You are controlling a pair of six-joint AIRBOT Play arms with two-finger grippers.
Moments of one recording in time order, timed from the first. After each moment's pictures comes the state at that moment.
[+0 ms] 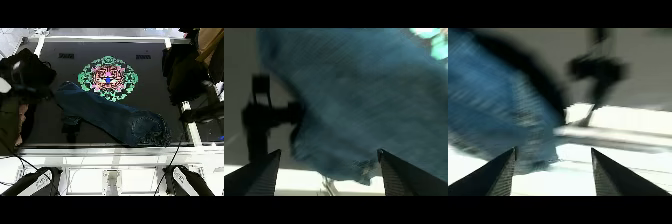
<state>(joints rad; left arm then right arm) 0.20 -1.10 1.05 1.27 -1.12 -1.52 -0.38 -0.92 0.93 -1.25 1.55 1.19</state>
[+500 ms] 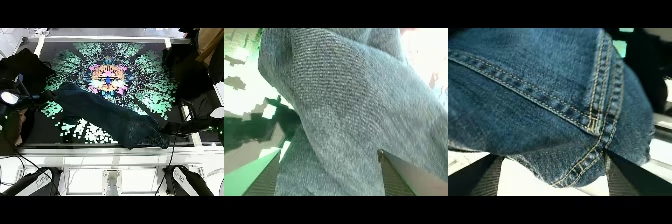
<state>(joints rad) 0.25 -1.12 0.88 1.06 -0.83 -1.51 -0.40 -0.92 0.68 -1.06 1.55 1.09</state>
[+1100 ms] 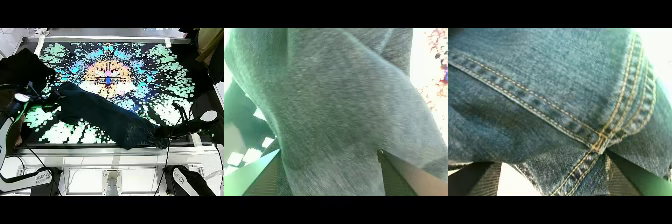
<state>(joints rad) 0.23 -1.35 0.87 0.81 -0.73 -1.51 -0.28 -0.92 0.60 -1.02 1.45 1.08</state>
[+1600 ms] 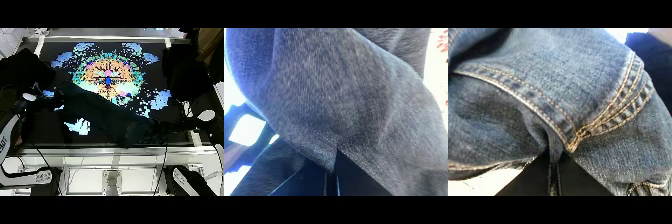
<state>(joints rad) 0.18 -1.41 0.91 0.79 -0.66 -1.47 -0.24 -0.92 0.61 -0.94 1.31 1.09</state>
